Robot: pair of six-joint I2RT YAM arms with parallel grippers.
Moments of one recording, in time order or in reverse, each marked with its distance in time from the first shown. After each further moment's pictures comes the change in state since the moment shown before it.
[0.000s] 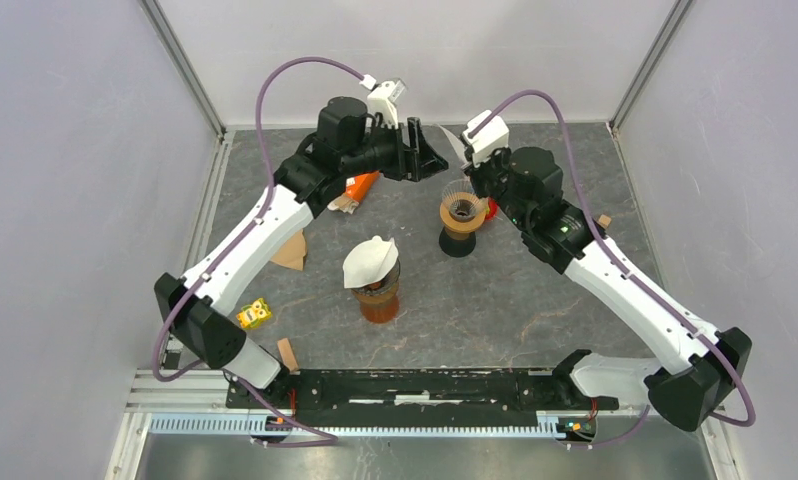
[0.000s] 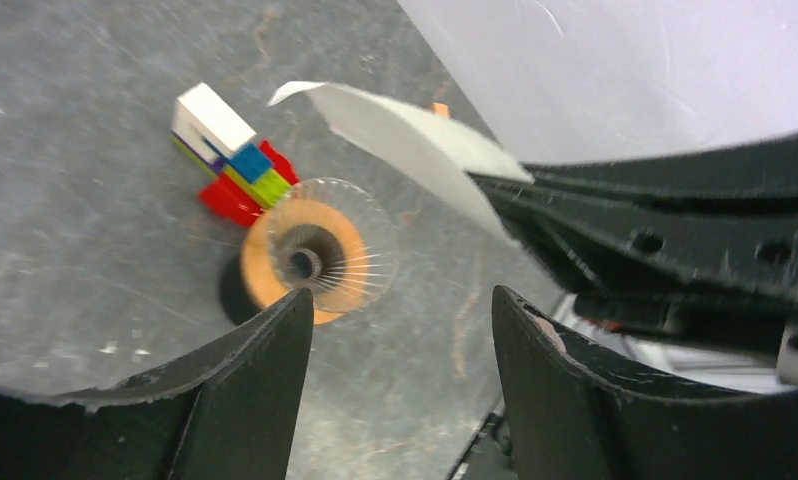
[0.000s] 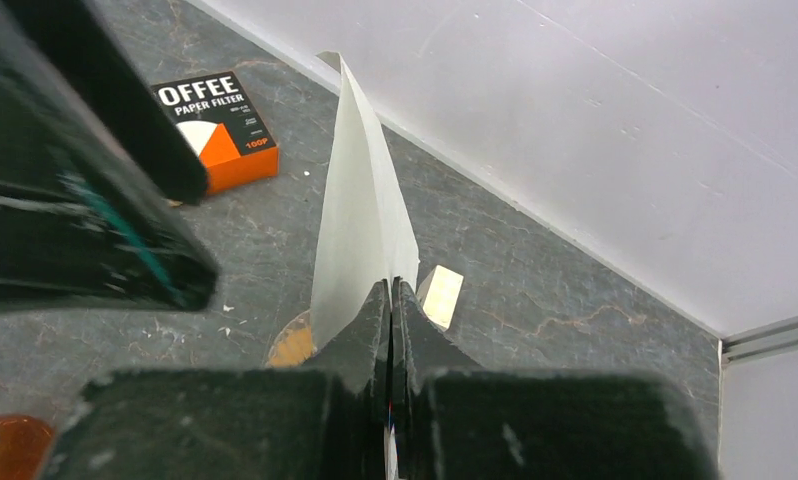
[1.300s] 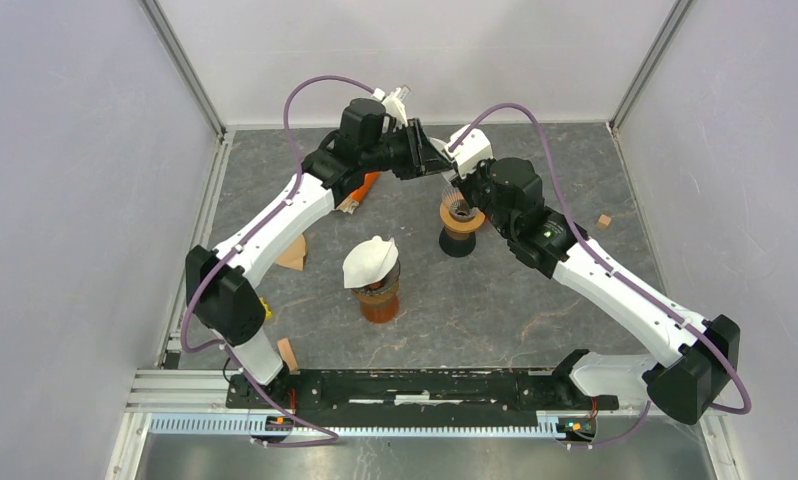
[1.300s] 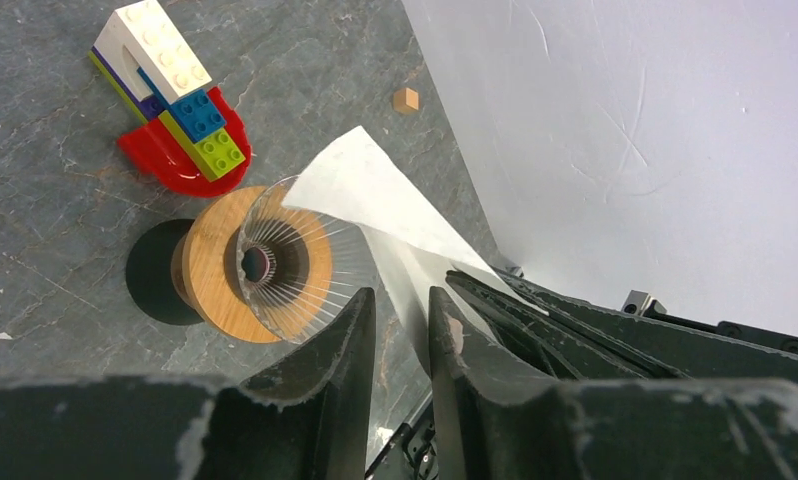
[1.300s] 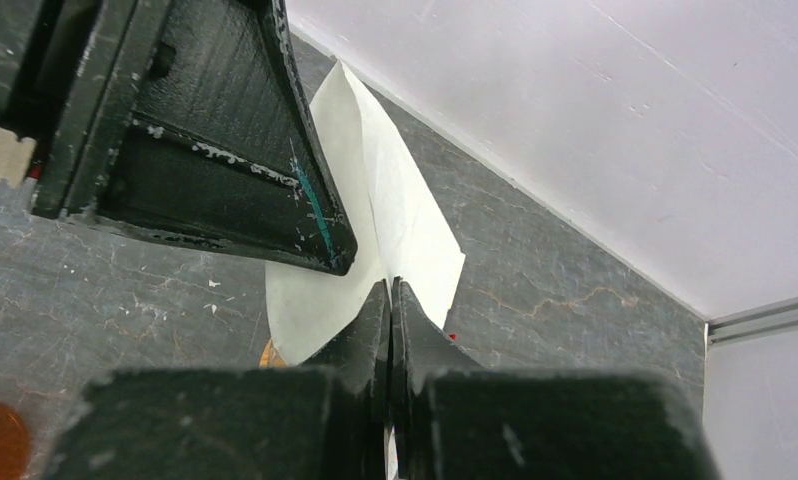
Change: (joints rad) left arm 0.024 0.165 0.000 0.100 0.092 -0.329; right arm 0.076 0.040 -0.060 0.046 0.111 -0.042
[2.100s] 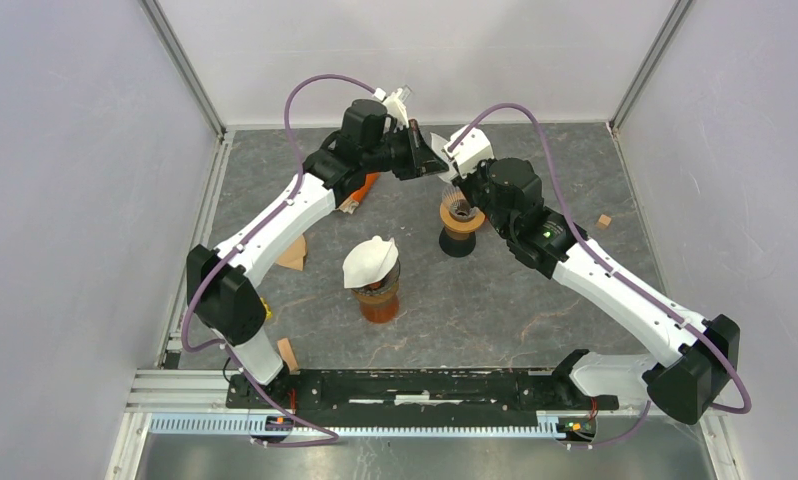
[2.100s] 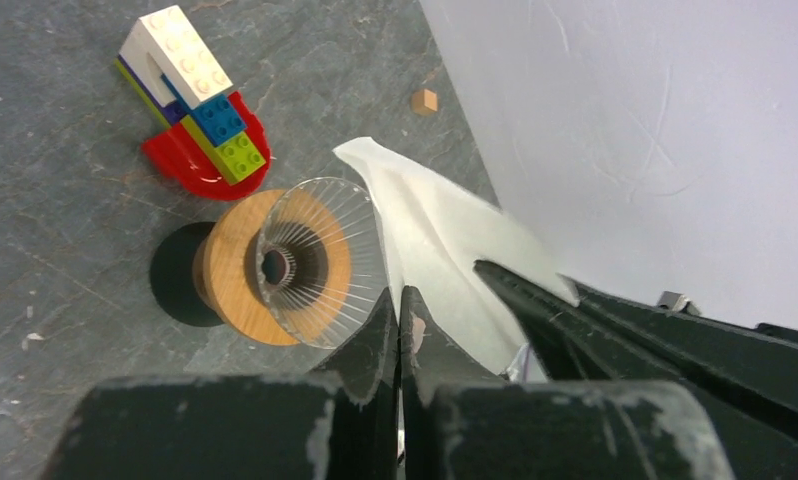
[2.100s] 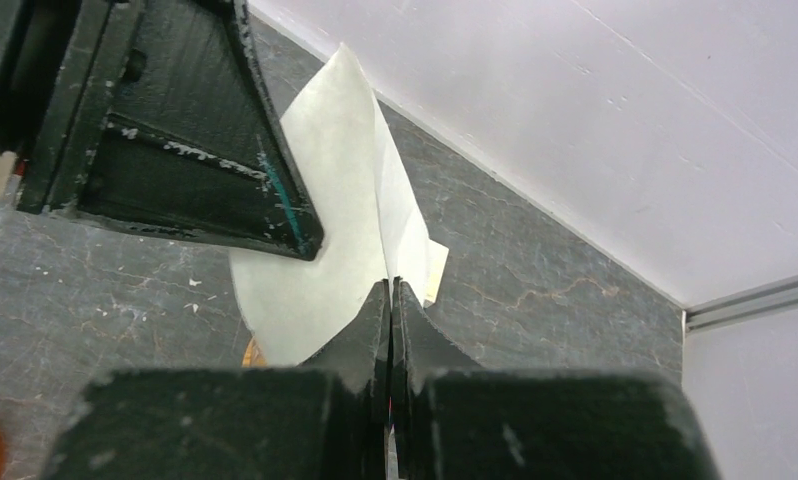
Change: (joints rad) left arm -0.001 0.008 0.000 0.002 -0.015 0.021; right arm 0.000 0.001 0.000 0.000 0.031 -0.012
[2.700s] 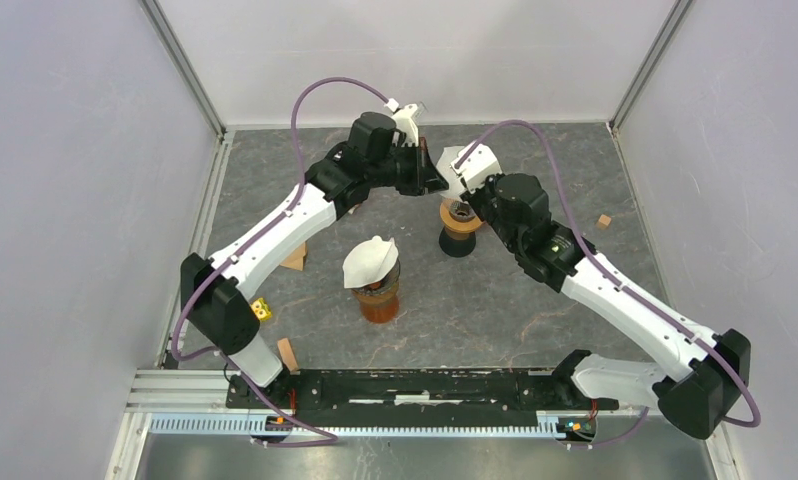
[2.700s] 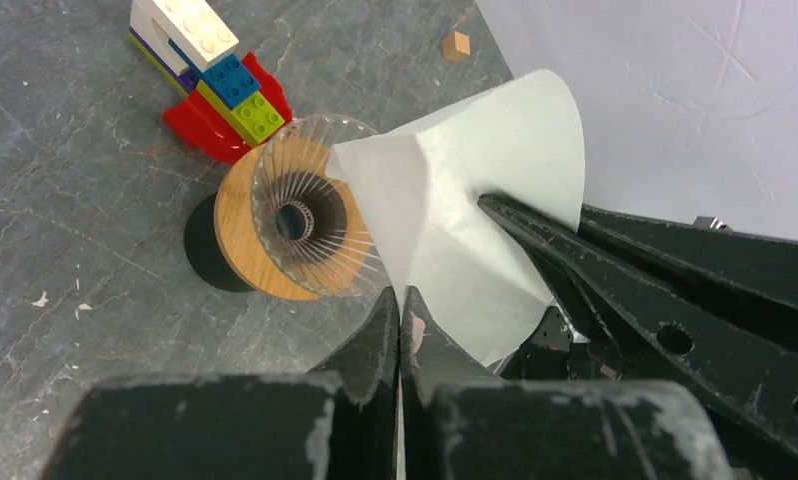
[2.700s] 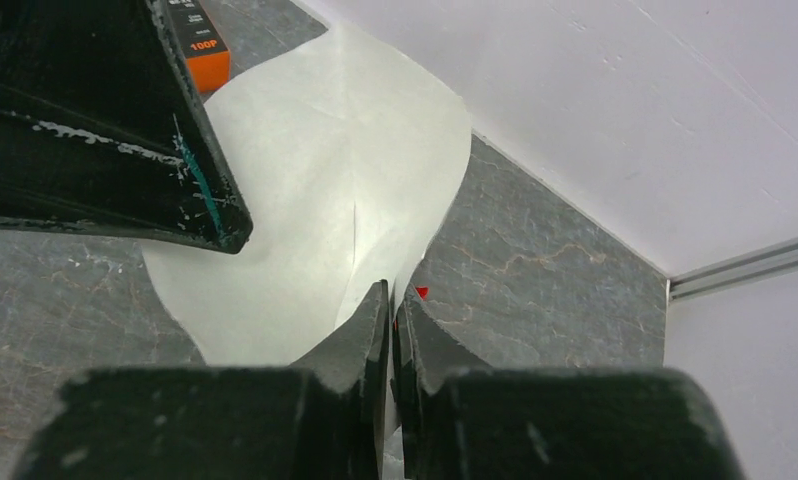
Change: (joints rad) left arm -0.064 -0.044 -0.037 -0.085 -0.064 0.175; right arm 0.000 -0.074 -0.104 -0.016 0.044 -0.030
